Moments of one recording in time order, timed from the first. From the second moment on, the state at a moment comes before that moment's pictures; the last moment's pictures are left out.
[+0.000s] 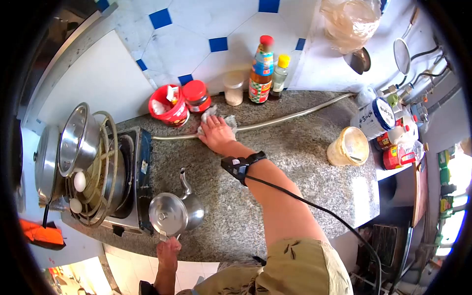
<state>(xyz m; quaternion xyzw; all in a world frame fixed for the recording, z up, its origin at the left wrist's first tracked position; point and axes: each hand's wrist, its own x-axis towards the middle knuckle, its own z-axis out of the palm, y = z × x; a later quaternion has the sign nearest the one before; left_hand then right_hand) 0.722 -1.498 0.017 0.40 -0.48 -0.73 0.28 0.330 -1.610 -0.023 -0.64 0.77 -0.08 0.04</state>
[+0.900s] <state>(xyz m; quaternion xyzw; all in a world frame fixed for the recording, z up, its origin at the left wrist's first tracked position) 0.657 -1.507 0.024 0.42 -0.52 -0.70 0.25 0.098 -1.480 -0.018 -0.10 0.99 -0.01 0.04</state>
